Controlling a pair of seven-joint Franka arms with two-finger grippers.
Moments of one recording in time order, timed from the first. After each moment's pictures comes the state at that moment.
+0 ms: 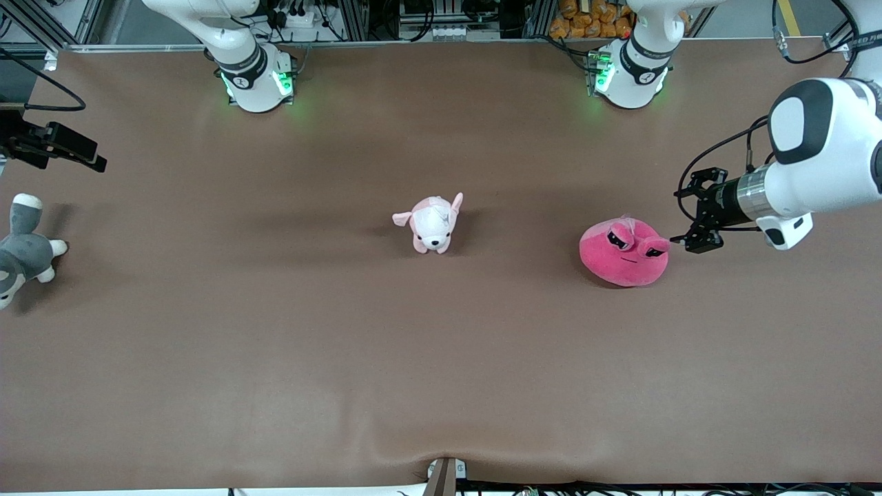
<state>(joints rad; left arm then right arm) 0.14 0.10 -0.17 -2.00 -0.24 1.85 -1.36 -0.06 -0.02 0.01 -1.53 0.04 1.42 0.04</state>
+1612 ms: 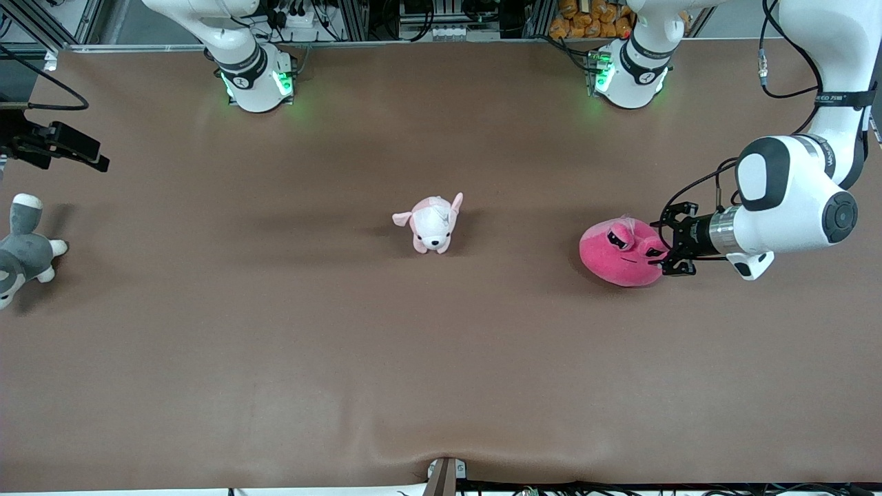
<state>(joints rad) 0.14 0.27 -0.17 -2.00 -0.29 2.01 -1.36 -0.06 -0.02 0.02 -1.53 0.04 1.42 0.04</state>
